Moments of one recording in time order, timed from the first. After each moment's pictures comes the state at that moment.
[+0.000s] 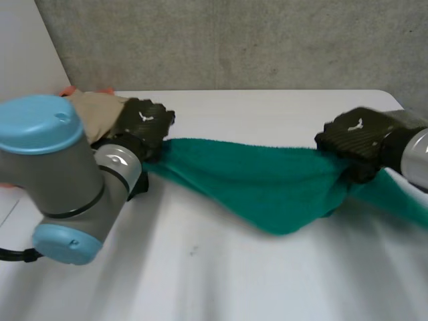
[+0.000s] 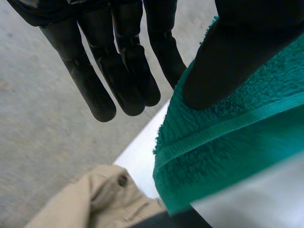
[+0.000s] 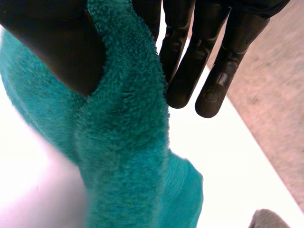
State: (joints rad) left arm 4.17 -1.96 -1.44 3.31 -1.63 3.62; right arm 1.74 -1.38 1.37 0.53 1.13 2.33; left_hand 1.12 1.20 1.19 1.20 0.98; right_hand 0.95 1.16 1.18 1.19 0.97
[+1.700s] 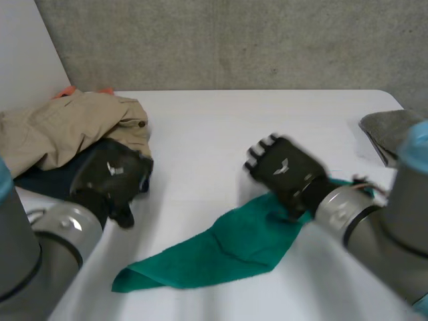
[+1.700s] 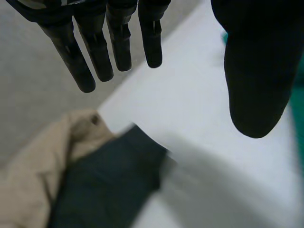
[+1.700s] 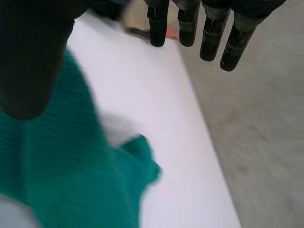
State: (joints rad) left arm 4.19 -1.61 -1.80 3.15 -1.66 3.60; right arm 2.04 -1.37 1.67 -0.02 1.26 2.27; left_hand 0.40 0.39 0.39 0.38 0.20; right_hand 0.19 0.22 0.21 0.23 0.07
